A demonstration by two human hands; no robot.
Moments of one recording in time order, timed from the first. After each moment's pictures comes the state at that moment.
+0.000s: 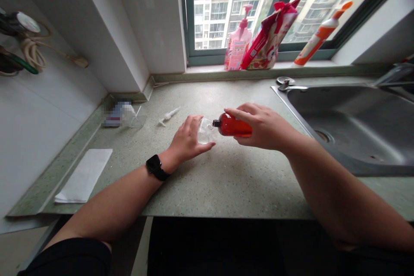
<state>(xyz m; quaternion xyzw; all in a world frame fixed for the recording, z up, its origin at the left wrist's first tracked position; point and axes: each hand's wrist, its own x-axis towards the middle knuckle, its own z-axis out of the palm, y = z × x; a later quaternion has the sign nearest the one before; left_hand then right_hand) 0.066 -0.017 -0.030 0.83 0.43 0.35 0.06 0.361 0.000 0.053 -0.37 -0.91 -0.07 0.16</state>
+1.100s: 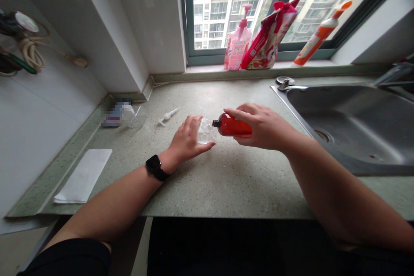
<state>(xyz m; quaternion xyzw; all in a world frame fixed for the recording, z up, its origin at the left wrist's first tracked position) 0.067 -0.018 -0.029 0.83 0.43 0.35 0.05 0.361 -0.002 0.054 -0.37 -0.91 -0.07 0.16</state>
